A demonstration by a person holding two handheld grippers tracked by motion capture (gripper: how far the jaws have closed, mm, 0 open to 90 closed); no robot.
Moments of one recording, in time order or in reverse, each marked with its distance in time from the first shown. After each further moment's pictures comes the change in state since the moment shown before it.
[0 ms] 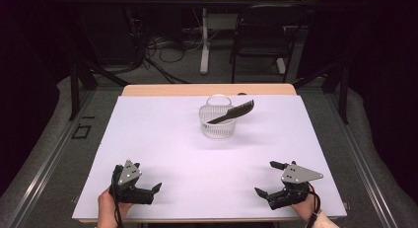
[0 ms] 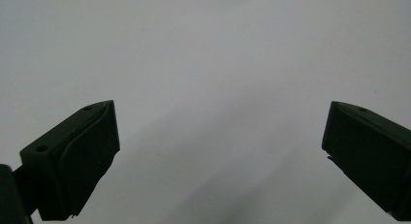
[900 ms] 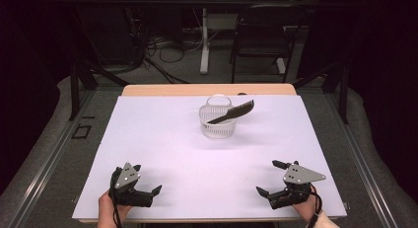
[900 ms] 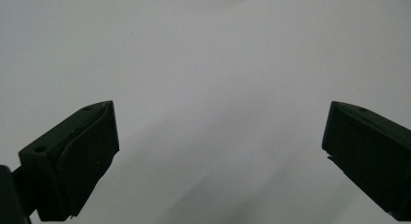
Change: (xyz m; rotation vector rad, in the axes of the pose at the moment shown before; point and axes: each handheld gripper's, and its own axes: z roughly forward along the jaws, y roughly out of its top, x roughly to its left) left arm 0.001 -0.008 -0.001 -0.043 -0.049 -0.001; right arm 0.000 0.000 -0.003 -0.016 -0.031 0.002
